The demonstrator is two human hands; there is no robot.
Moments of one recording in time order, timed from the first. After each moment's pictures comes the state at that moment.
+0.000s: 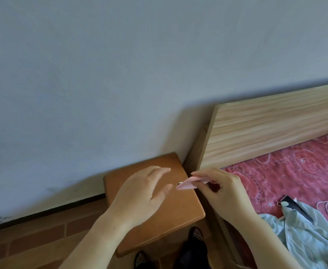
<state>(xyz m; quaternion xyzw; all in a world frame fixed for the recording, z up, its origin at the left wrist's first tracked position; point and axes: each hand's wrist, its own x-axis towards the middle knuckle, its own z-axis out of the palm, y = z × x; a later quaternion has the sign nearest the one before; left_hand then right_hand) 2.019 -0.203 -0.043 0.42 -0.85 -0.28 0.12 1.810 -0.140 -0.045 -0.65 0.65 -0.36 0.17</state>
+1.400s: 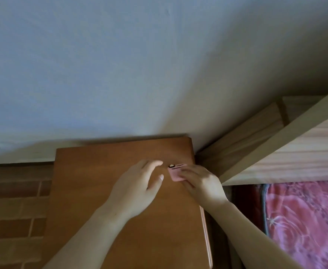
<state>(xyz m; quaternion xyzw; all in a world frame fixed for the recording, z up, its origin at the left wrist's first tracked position) 1.890 -0.360 -0.390 0.60 -0.72 -0.35 0.07 1.686 -0.352 -0.475 -0.79 0.56 -0.16 0.20</state>
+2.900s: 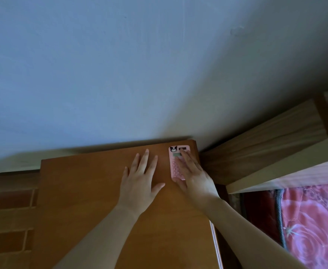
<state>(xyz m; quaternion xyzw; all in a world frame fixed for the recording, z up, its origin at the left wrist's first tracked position) 1.893 -0.391 -0.514 0.62 -0.76 -0.21 -0.06 1.711 -0.386 -0.535 -0.74 0.62 -0.09 0.23</state>
